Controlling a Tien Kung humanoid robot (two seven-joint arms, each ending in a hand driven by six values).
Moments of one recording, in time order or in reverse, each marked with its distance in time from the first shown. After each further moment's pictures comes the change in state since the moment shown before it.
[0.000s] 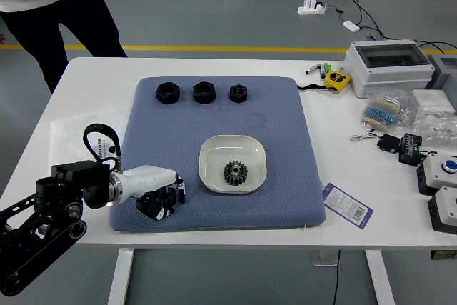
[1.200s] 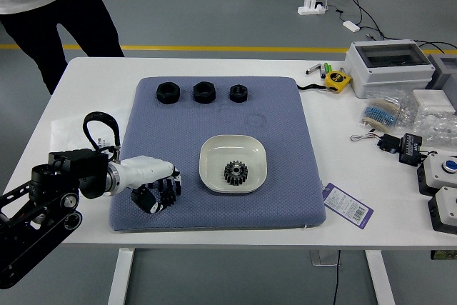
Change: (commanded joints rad) left arm -0.027 0.020 -0.018 -0.042 0.043 -0.065 0.009; right arm 0.005 -0.002 -0.010 0.000 0.021 0.000 0.007
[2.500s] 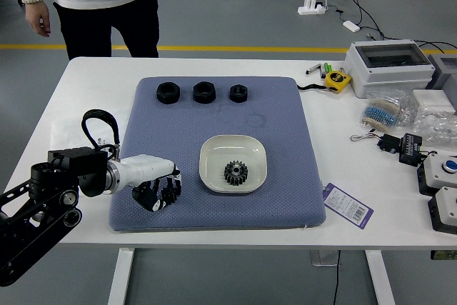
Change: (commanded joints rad) left arm -0.007 -0.001 -0.009 0.002 -0.034 0.003 0.007; right arm 0.002 0.000 0.002 0.000 -0.002 -0.002 0.000
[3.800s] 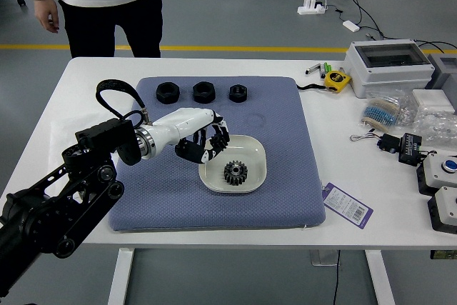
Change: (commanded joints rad) left arm -0.087 -0.253 -0.121 0.182 0.103 0.244 -0.190; right arm 0.004 0.001 0.004 0.002 -0.006 -0.008 -0.001
